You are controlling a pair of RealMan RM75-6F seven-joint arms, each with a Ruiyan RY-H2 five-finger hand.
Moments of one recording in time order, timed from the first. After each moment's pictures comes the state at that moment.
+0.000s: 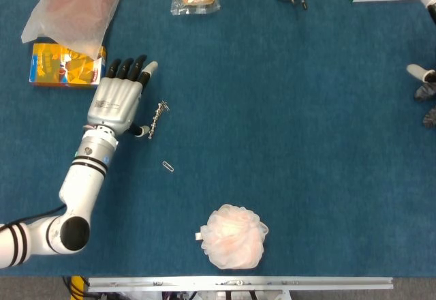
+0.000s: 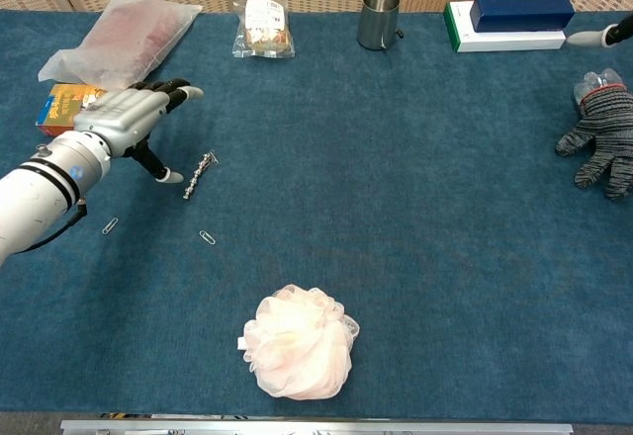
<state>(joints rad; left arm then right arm) -0.65 -1.56 -0.16 -1.56 0.85 1.03 0.63 0.51 -1.16 0.16 -1.50 -1.43 1.24 0.07</state>
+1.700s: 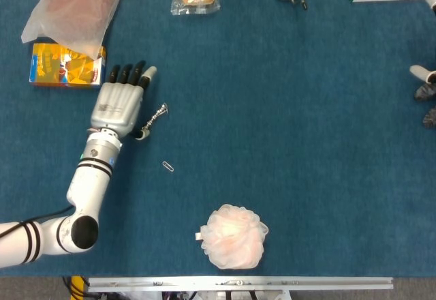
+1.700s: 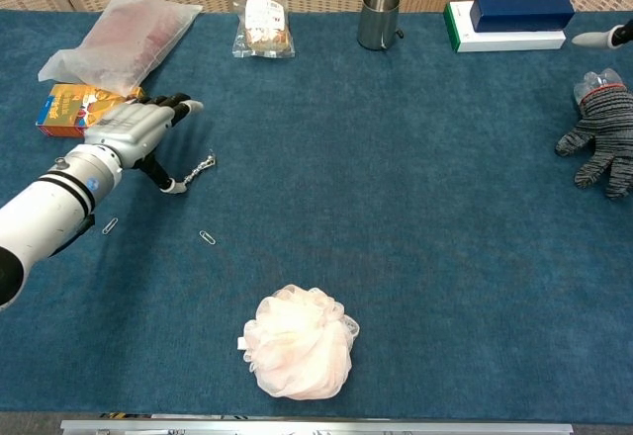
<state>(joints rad) -0.68 -1.63 -0.11 -1.47 0.80 1.06 0.63 0.49 -1.16 0.17 -1.49 -1.45 1.23 0.10</state>
